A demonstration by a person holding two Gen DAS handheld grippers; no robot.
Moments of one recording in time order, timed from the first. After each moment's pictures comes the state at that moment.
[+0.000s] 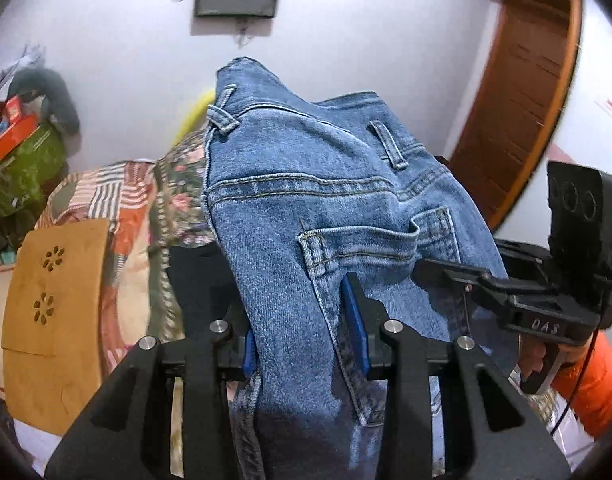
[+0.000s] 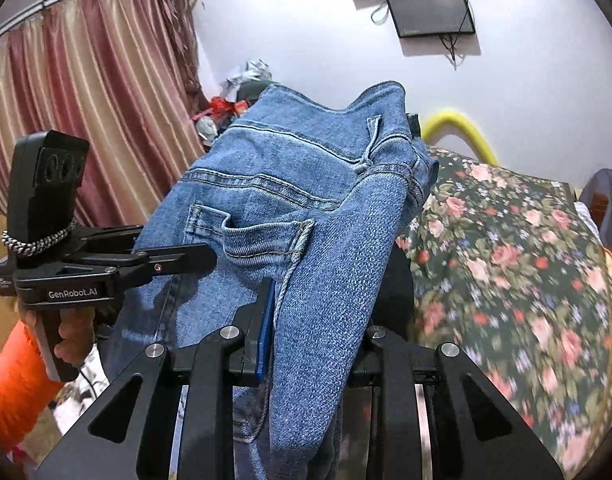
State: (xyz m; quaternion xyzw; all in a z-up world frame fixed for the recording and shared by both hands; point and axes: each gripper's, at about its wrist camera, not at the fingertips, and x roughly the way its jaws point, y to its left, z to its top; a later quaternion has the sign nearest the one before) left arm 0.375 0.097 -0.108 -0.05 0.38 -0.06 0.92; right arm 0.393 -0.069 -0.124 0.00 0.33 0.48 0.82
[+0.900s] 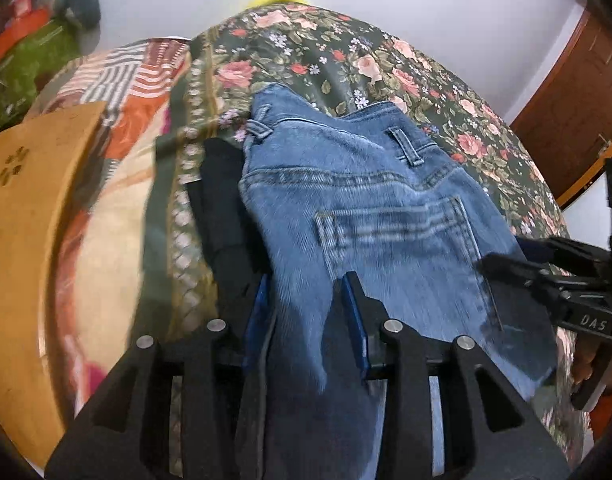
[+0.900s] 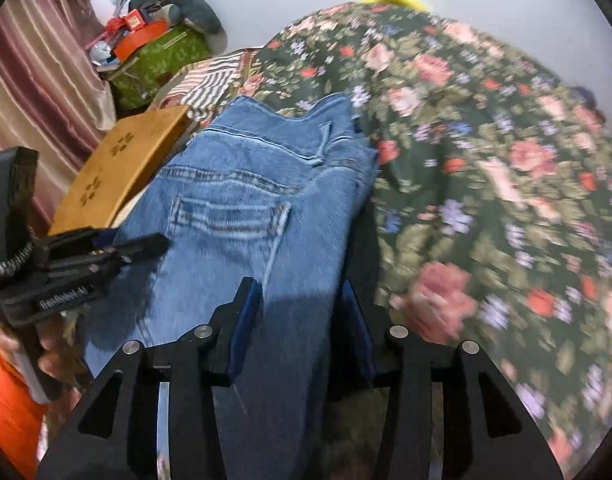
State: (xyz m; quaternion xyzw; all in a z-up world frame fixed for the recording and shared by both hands) left arm 0.467 0.193 -0.296 -0.11 0.49 -0.01 0.86; right arm 0.486 0.009 -0.260 -0.07 0.50 0.34 0.80
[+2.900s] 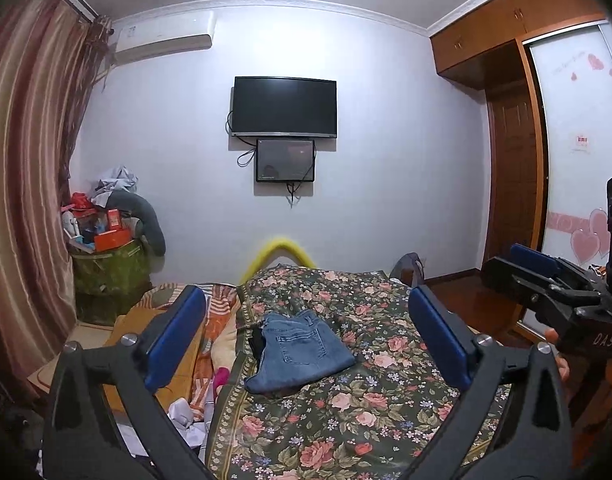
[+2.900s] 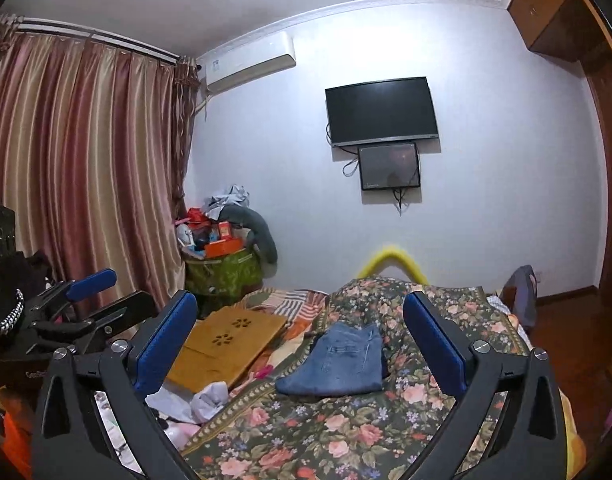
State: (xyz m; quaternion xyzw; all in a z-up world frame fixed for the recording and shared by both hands) left arm 0.018 0.042 0.011 0.00 0.09 0.04 0.99; right arm 0.103 -0.134 -0.002 0.03 0.08 0.35 0.93
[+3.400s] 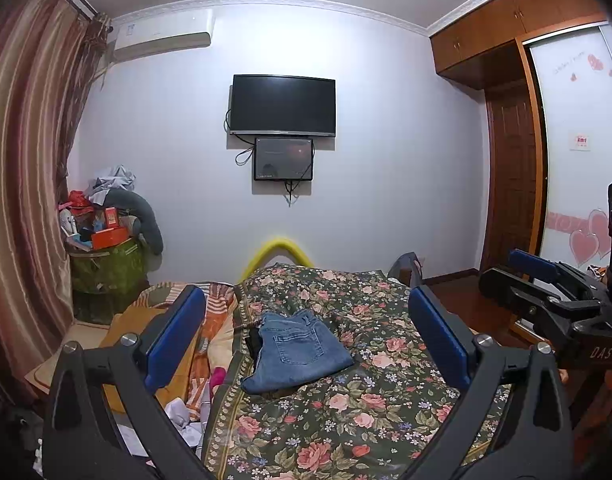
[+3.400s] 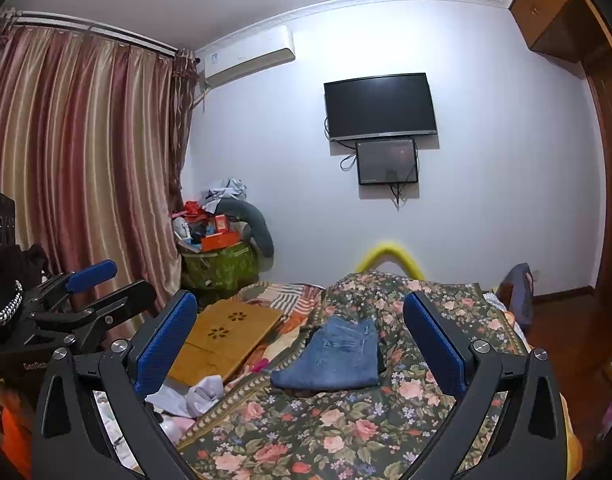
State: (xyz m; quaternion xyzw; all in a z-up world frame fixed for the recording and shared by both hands) left arm 0.021 0.045 0.011 0.00 0.10 0.04 0.99; right arm 0.100 -0.136 -0.004 0.02 0.09 0.35 0.93
